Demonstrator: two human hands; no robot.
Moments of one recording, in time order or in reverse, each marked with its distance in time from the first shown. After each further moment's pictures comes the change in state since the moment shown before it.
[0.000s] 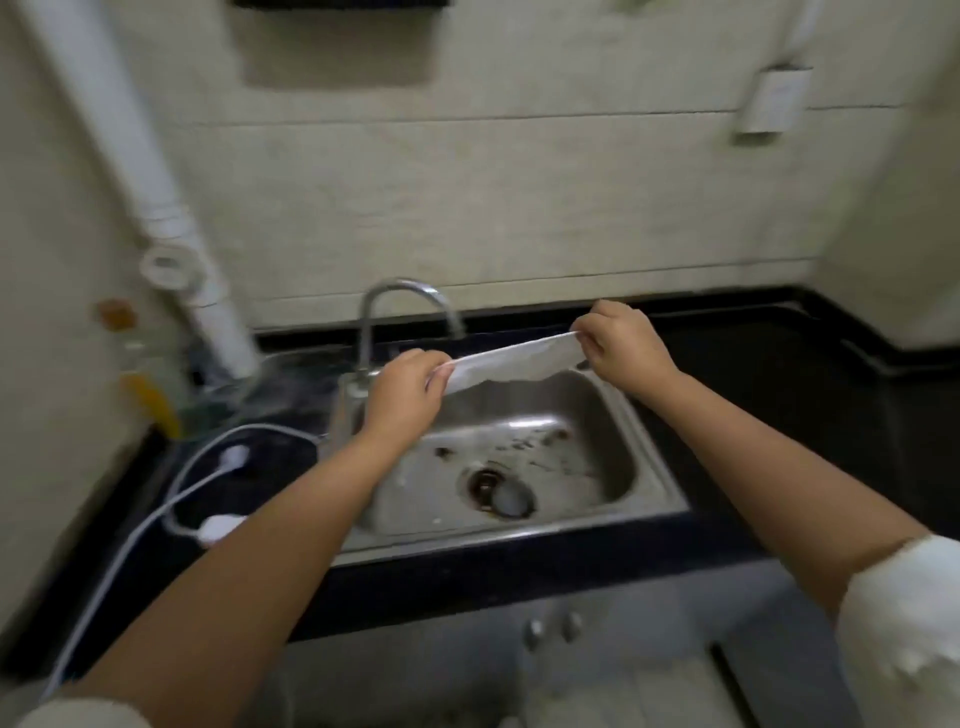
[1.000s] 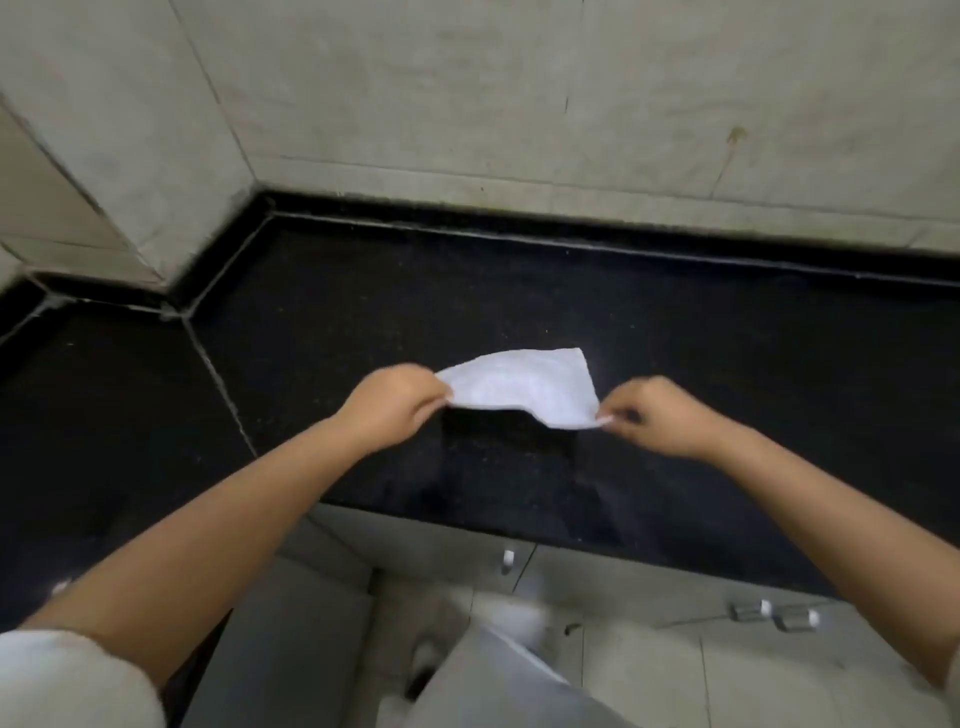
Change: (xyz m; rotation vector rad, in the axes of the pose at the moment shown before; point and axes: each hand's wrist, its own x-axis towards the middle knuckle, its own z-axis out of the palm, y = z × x) left_hand -0.087 0.568 0.481 -0.287 -0.852 1.517; right_hand -0.603 0.291 -0.311 -0.120 -0.266 1.274
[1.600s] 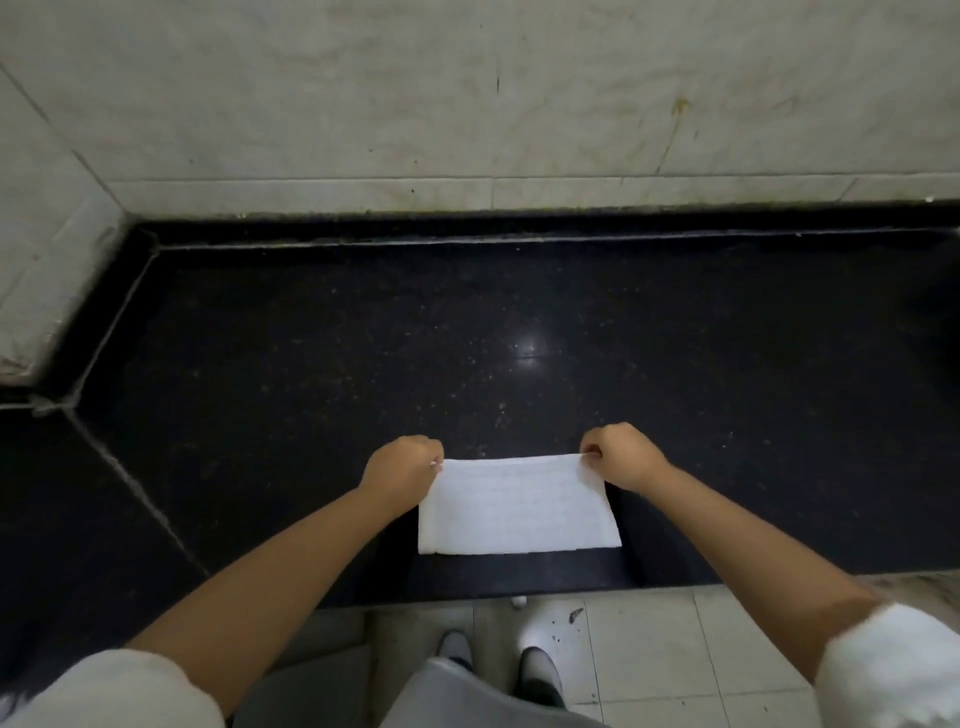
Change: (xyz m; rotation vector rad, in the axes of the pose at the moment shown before) left_hand 0.044 -0.042 0.095 -0.109 -0.432 -0.280; right_hand 0.049 0.029 0.088 0.123 -0.145 0.591
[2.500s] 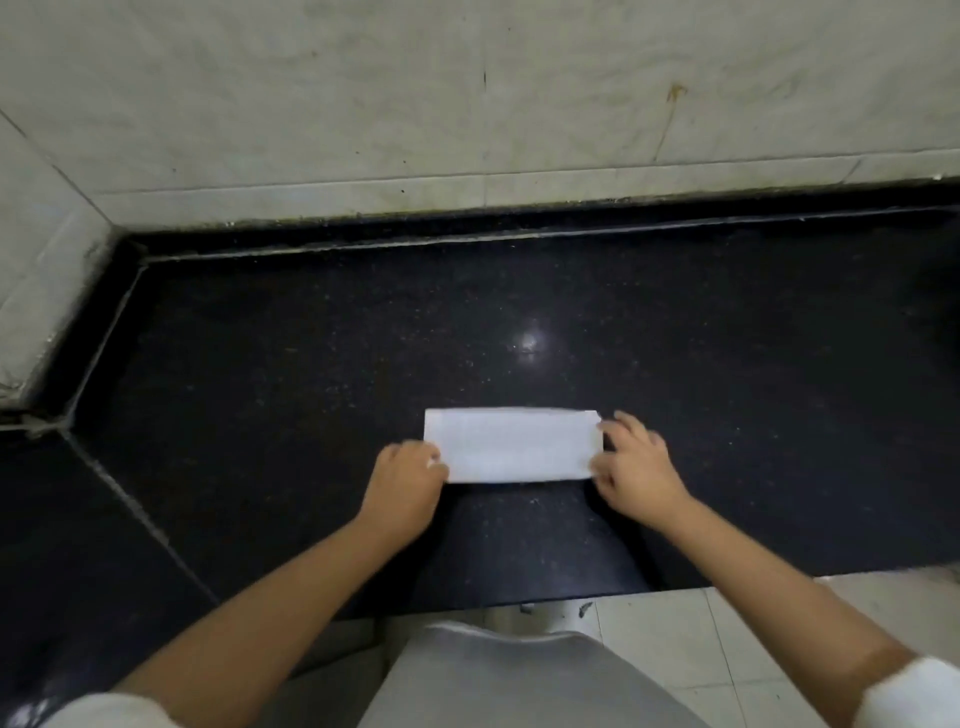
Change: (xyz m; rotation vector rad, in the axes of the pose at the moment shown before) left_hand -0.007 0.001 0.007 0.293 0.230 0.285; right_hand -0.019 0.009 0.018 -0.196 0.313 -0.155
